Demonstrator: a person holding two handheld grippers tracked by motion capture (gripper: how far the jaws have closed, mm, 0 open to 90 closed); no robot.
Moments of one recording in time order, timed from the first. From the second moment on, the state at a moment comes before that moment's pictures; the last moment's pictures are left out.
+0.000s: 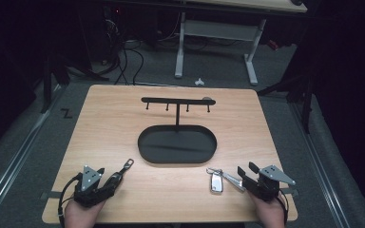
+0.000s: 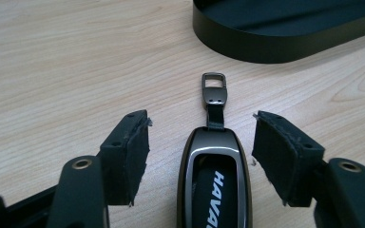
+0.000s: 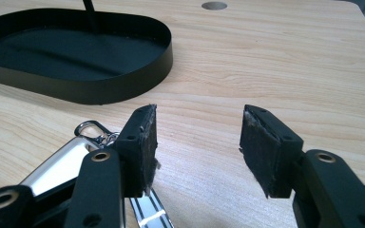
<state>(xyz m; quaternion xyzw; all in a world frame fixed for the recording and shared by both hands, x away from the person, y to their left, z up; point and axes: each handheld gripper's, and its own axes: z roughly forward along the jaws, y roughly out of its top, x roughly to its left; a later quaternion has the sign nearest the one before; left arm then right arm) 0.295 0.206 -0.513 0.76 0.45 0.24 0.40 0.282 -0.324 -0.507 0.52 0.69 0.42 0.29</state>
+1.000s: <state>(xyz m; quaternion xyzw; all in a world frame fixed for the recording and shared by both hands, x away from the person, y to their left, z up) 0.296 0.236 -0.516 0.76 0.48 0.22 0.39 0.284 -0.313 -0.507 0.50 0.71 0.41 0.29</state>
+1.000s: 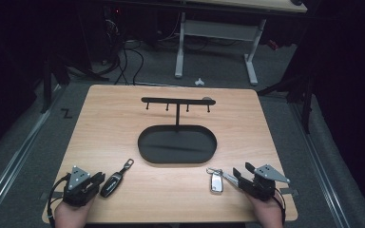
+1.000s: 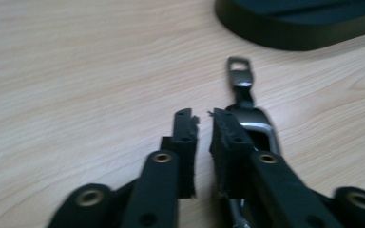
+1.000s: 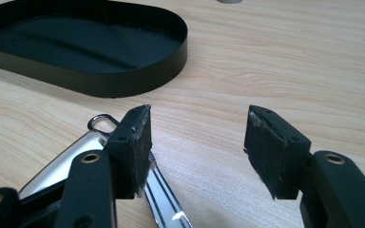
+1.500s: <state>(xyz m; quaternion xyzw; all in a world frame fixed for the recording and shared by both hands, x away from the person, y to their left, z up) 0.293 0.164 -0.526 0.83 0.38 0.19 0.35 0.286 -0.311 -0.508 0.50 0.71 0.41 0.28</state>
